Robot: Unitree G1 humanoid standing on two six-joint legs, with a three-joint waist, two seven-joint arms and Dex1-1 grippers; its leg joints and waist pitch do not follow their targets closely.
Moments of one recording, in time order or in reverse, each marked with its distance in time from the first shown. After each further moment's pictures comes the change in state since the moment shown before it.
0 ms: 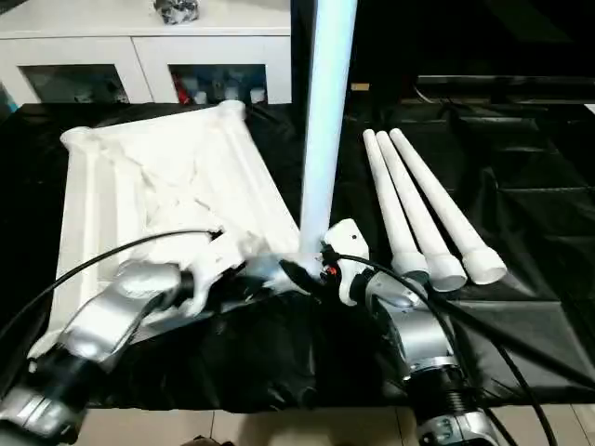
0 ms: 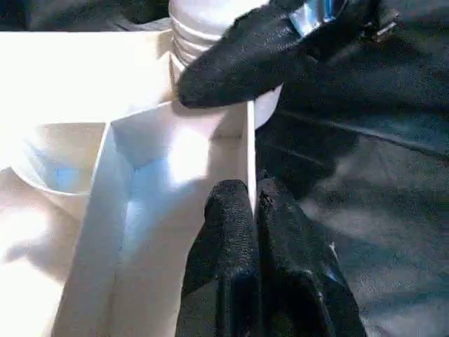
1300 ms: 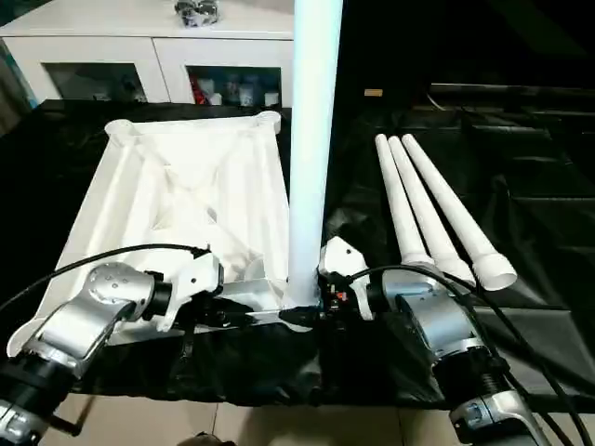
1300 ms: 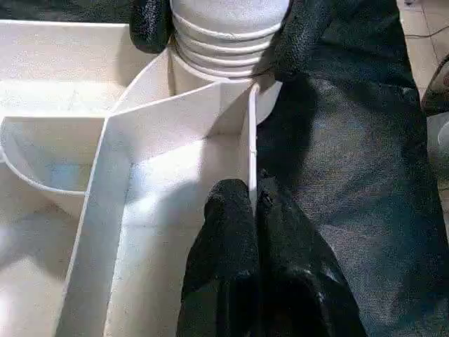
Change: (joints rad) left arm 0.006 0.100 -0.047 0.014 -0.036 -0.083 -0.189; right arm -0.063 -0.165 0.133 0.023 0.039 -0.041 0.452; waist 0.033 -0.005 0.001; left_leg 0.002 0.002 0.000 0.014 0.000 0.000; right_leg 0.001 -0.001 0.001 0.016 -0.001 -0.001
